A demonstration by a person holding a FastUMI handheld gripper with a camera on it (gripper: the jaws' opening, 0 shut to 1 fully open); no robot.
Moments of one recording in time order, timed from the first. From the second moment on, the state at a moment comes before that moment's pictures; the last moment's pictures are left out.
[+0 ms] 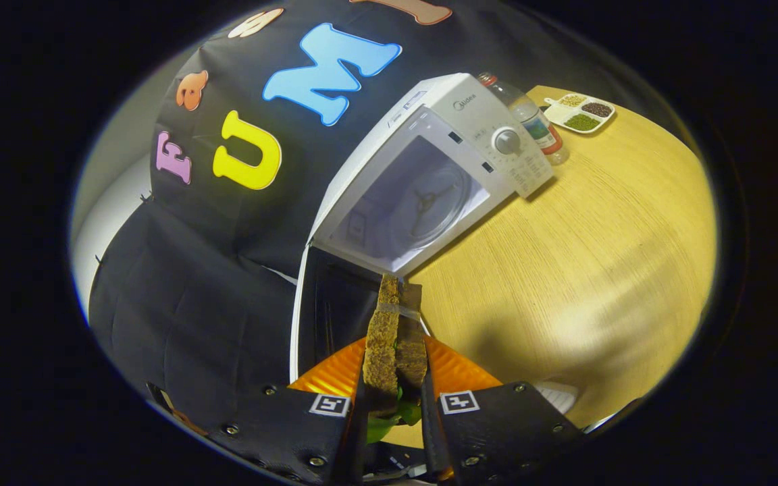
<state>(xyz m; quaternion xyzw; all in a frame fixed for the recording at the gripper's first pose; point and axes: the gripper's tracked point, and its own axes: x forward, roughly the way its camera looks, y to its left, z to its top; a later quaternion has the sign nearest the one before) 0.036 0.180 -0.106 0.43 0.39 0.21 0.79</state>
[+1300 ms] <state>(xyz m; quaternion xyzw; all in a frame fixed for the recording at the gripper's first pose) 0.266 0.239 -0.175 0.46 0.24 0.12 0.85</state>
